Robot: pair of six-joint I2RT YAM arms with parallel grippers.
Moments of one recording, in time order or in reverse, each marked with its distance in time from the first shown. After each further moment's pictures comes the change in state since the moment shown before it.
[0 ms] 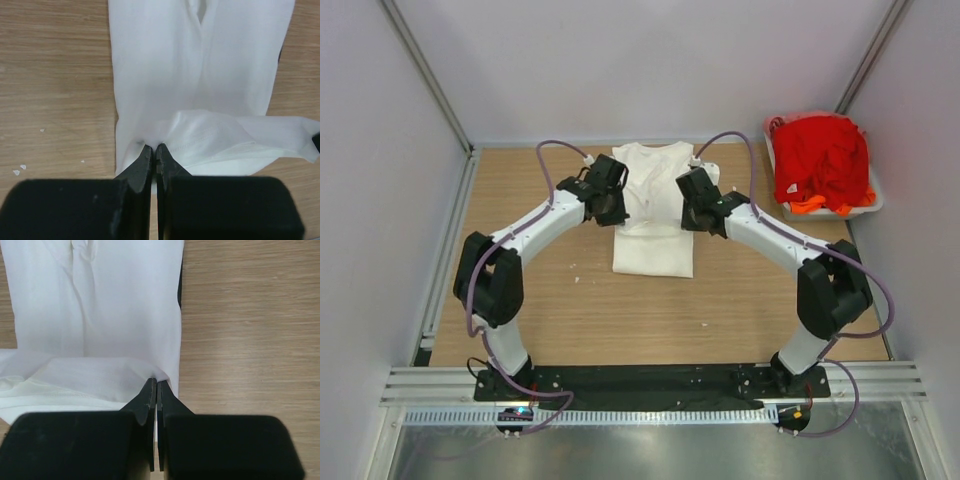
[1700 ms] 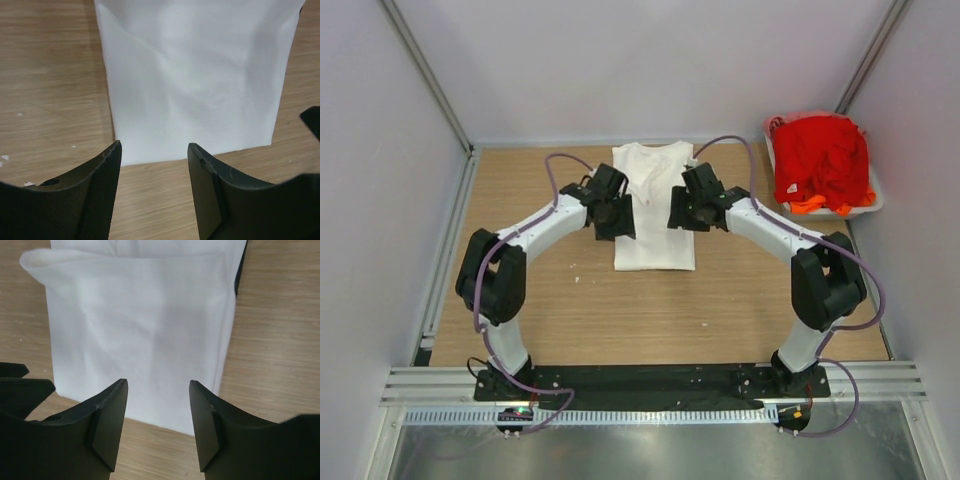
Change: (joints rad) left arm 0.028 0.043 -0.003 -0.038 0.130 0.045; right arm -0.078 0.068 0.056 0.026 -0.283 -0.003
